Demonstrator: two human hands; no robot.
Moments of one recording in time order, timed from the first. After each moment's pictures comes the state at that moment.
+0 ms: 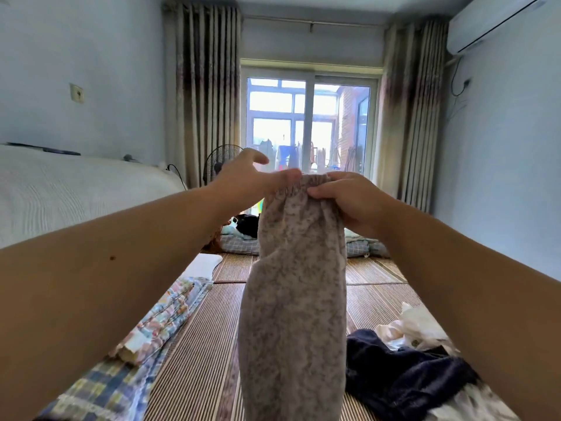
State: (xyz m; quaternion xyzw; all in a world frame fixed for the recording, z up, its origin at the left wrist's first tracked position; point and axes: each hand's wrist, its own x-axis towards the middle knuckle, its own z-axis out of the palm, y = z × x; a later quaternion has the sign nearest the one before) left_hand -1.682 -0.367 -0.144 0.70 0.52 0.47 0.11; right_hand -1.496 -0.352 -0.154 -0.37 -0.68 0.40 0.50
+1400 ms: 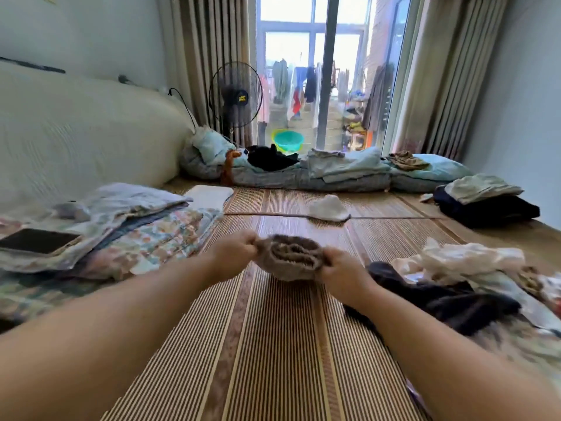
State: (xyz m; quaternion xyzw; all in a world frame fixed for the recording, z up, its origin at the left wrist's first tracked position) left_hand -1.715 -0.281 -0.374 0.69 0.60 0.31 0.27; right_hand -1.490 -0.277 -0.403 -0.52 -0.73 0.31 0.32
